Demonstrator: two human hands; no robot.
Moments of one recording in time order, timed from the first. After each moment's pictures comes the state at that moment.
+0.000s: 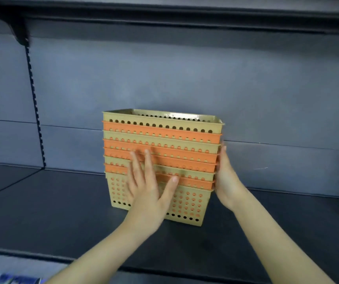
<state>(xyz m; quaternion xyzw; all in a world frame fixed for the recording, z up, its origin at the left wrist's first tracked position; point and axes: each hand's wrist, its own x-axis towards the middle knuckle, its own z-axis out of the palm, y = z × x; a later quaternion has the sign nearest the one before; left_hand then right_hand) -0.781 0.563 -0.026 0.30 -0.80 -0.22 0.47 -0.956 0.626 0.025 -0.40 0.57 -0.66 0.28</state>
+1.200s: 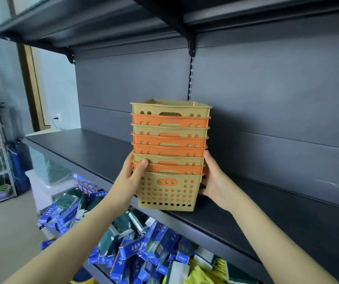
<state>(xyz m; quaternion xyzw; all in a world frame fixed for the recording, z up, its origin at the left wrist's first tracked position) -0.405 0.419 -0.031 0.36 -0.61 -0.43 0.56 -0.639 0.428 -0.010 -0.56 0.41 -0.48 0.54</state>
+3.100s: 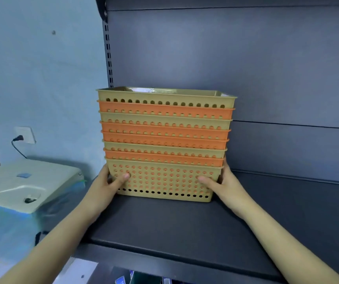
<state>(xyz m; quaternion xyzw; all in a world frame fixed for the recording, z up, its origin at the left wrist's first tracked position) 0.176 -0.274 -0.072 0.36 -0.69 -0.46 0.42 -0.095 -0.112 -0.046 -0.53 0.63 -0.53 0.21</state>
